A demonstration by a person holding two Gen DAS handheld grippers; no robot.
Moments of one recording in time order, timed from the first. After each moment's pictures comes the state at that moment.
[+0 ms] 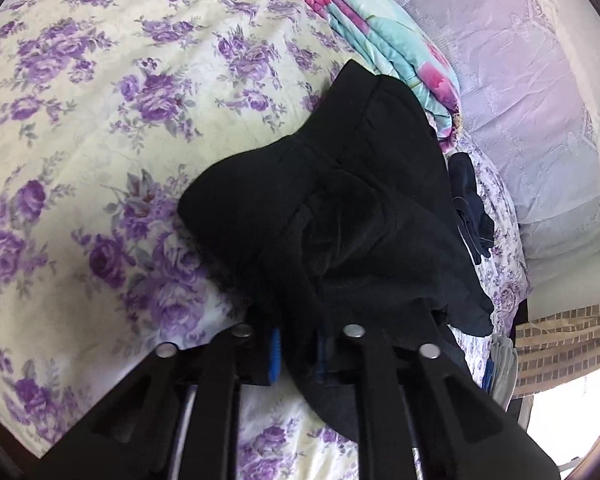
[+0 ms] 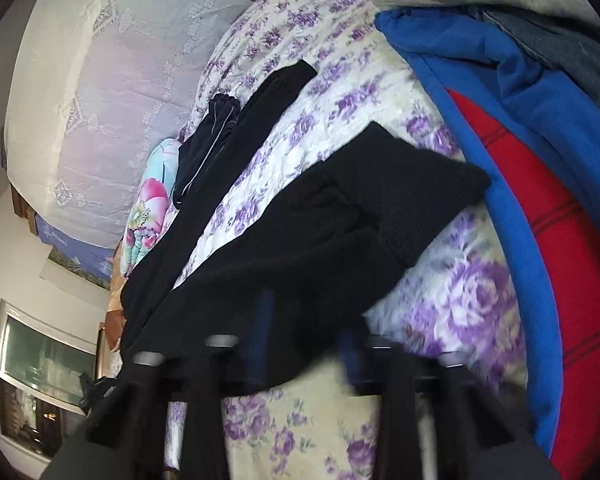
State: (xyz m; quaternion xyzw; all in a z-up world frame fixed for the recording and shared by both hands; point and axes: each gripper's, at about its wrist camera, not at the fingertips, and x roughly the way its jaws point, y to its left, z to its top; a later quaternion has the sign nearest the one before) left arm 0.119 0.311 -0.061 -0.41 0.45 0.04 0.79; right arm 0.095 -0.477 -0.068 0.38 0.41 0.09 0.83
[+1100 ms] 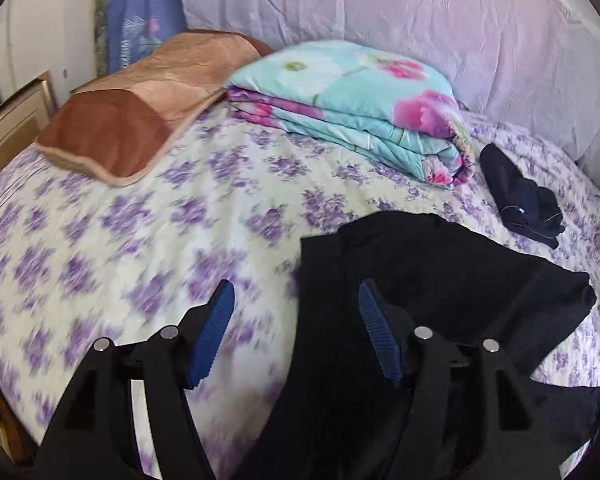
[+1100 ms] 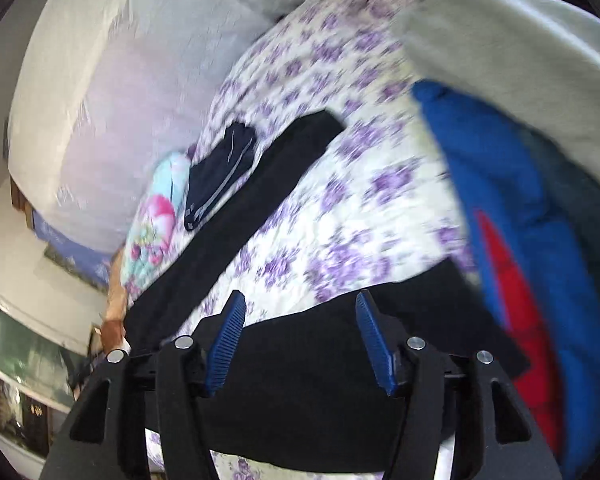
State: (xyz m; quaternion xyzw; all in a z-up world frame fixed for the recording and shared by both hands) left arm 0.239 0.321 0.027 -0.13 0.43 0.11 0.89; right arm 0.136 -0.484 -0.006 0.34 0.42 0.08 0.84
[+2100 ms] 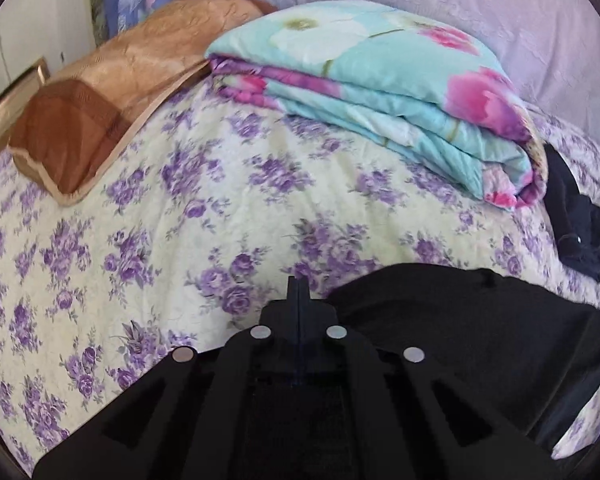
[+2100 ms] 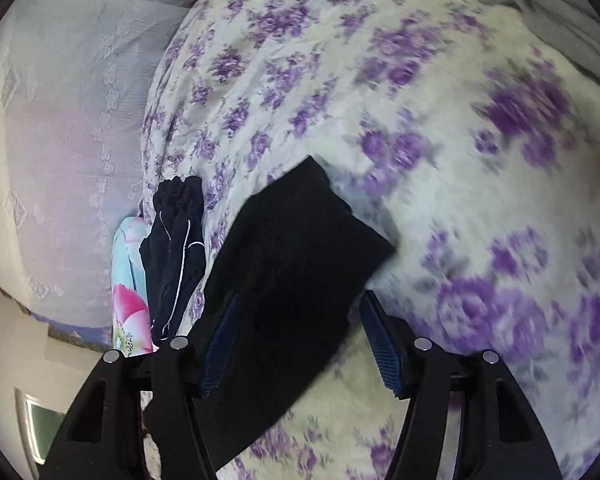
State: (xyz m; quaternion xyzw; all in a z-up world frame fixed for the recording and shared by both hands) left arm 0.355 0.316 -0.021 -0.12 0.47 0.16 0.86; right arm 0.402 -0.503 -0.080 0.42 0.43 0.04 0.80
